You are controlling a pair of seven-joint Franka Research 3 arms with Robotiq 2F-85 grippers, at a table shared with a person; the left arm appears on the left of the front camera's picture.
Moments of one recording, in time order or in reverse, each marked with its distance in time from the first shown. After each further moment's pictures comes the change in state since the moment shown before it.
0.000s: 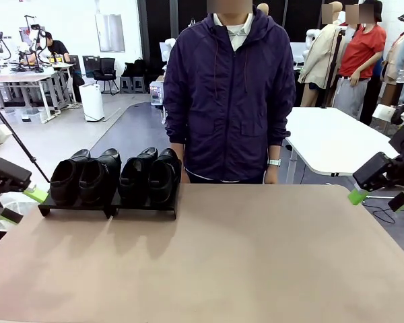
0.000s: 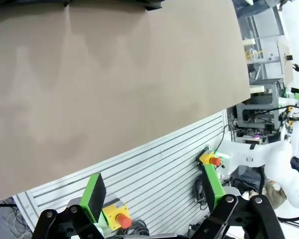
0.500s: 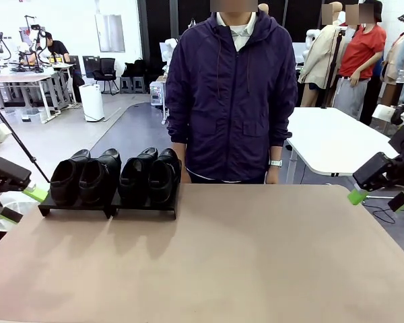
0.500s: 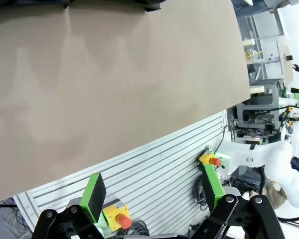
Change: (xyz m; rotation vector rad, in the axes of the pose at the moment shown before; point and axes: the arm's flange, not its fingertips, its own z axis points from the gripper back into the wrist) left arm 0.000 -0.001 0.001 0.000 -0.003 -0.002; right arm 0.000 0.000 0.000 0.000 0.000 0.000
